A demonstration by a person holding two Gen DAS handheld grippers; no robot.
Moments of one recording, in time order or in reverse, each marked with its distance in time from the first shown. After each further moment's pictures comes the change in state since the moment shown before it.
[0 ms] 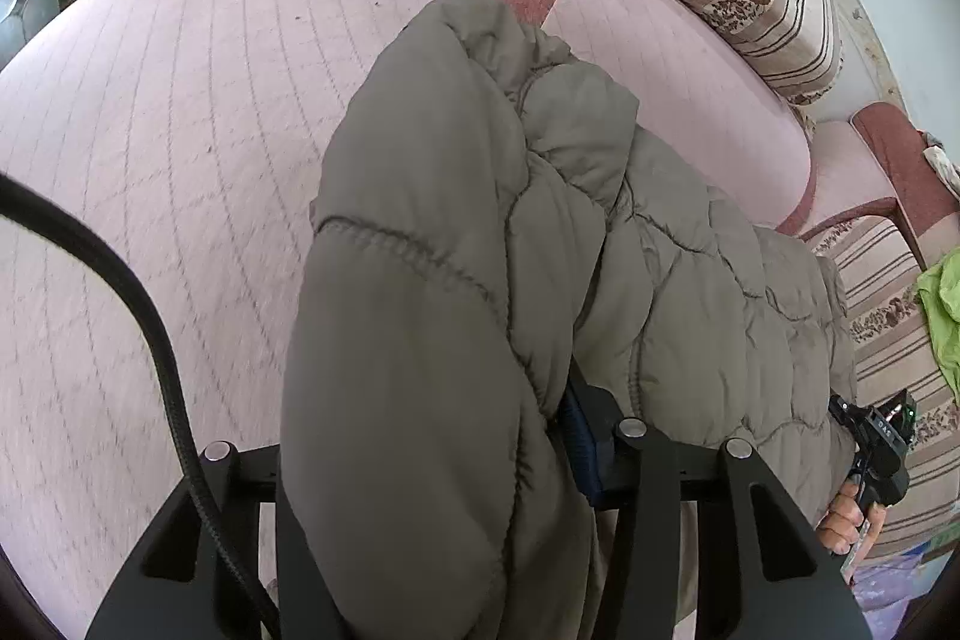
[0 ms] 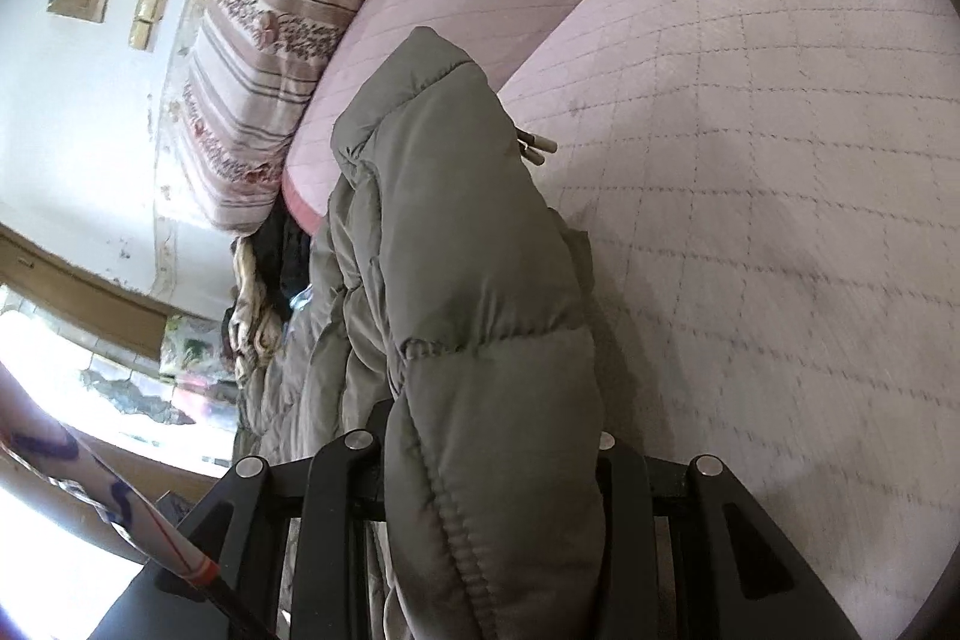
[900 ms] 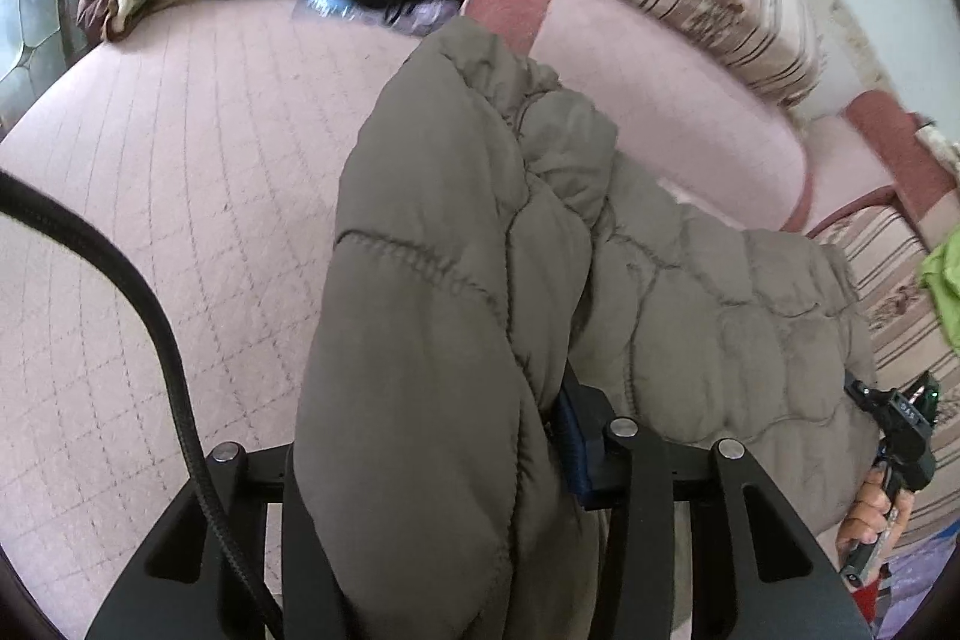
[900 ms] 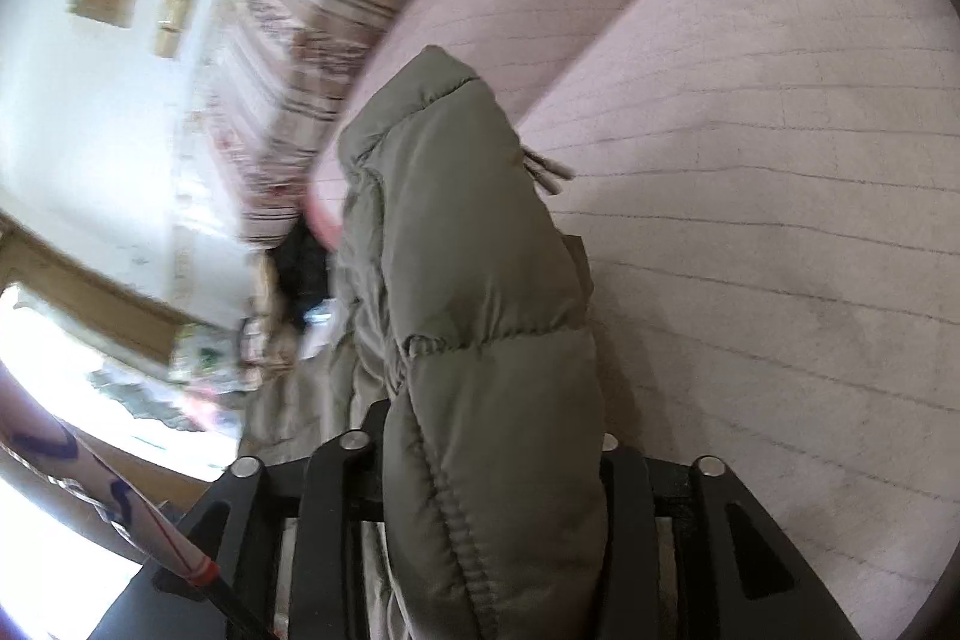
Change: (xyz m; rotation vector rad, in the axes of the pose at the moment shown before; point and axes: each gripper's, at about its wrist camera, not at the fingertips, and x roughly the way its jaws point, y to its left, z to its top) left arm -0.015 -0.013 0.002 0.072 -0.064 0.070; right arm 0.008 0.009 0.006 -0.006 -0.049 -0.092
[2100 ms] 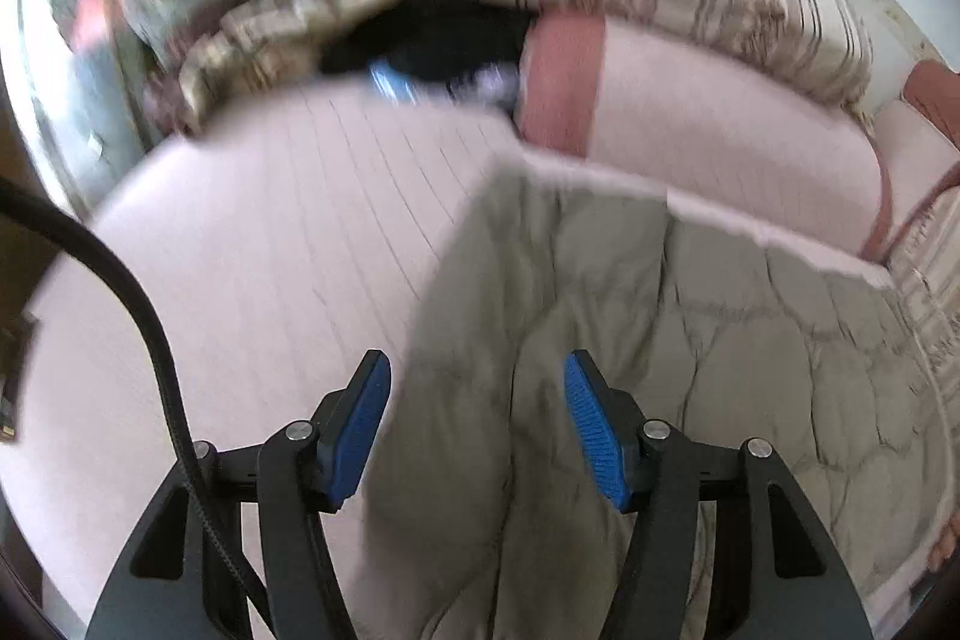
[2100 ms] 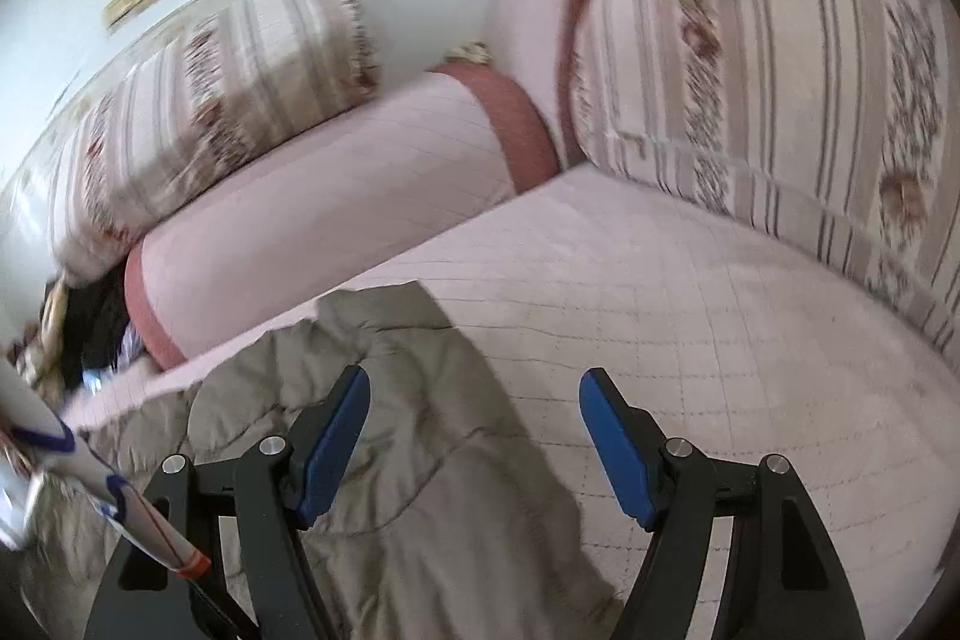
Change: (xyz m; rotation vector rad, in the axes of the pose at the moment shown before) left arm -0.034 -0.021 0.005 0.095 -0.249 0.283; right arm -0.046 0.063 -0.037 -0.322 -0.486 -0.538
